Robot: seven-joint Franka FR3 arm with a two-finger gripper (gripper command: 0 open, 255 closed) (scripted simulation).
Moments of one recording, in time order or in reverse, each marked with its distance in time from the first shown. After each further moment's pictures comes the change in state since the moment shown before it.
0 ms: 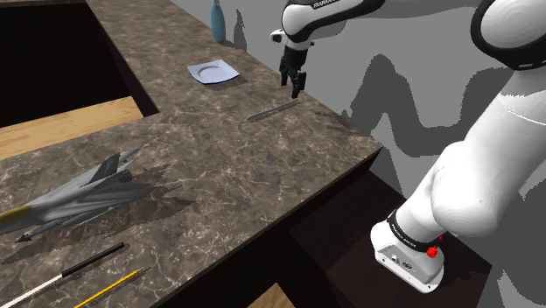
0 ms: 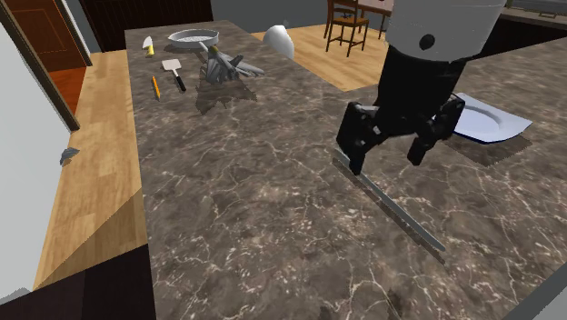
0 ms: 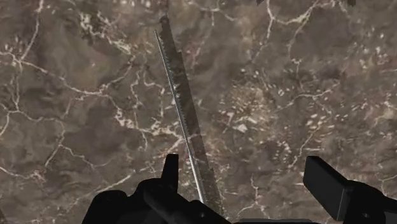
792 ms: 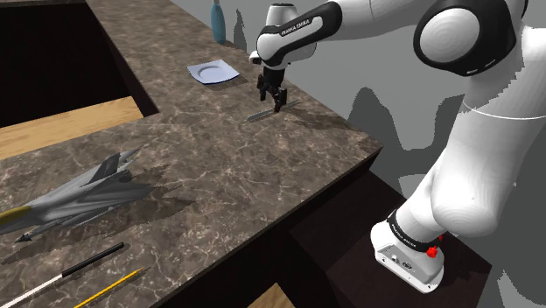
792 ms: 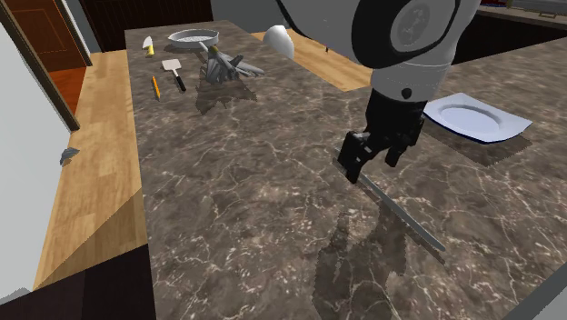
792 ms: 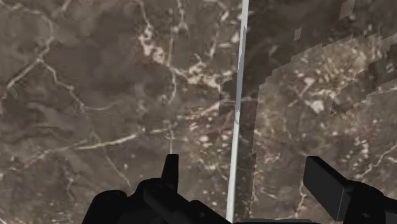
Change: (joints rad) arm 0.004 0.213 0.062 0.093 0.085 0.113 -0.237
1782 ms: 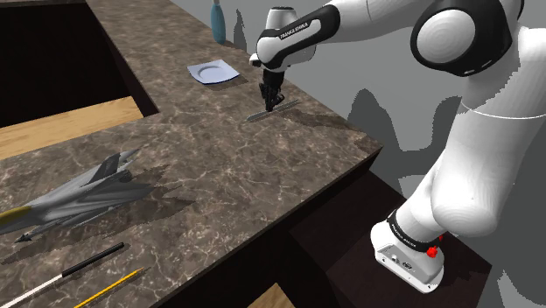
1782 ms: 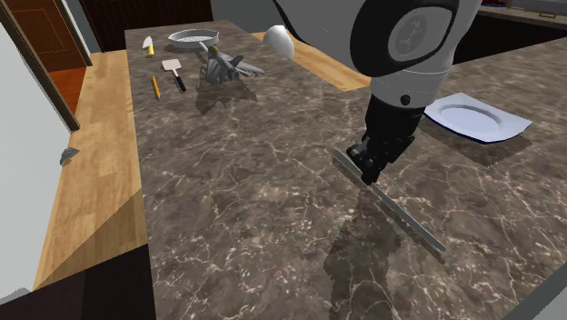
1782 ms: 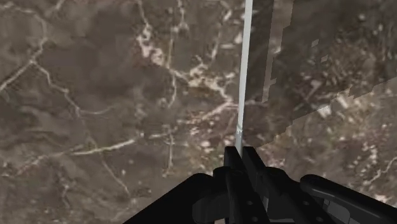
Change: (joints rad) arm -0.002 0.012 0.001 -0.006 0.005 0.018 -0.005
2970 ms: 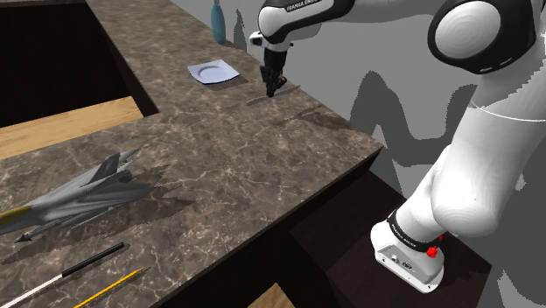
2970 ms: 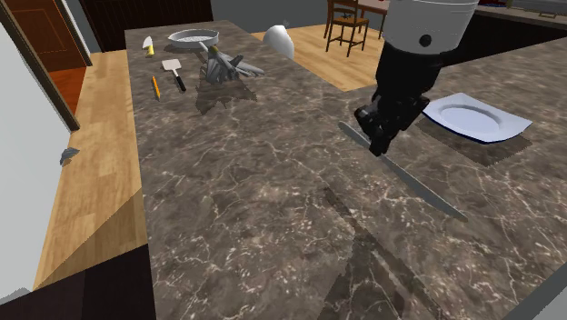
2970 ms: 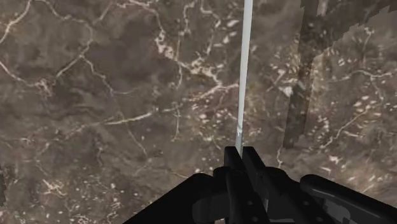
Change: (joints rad) arm 0.005 -0.069 -0.009 0.087 -0.029 -0.152 0.025
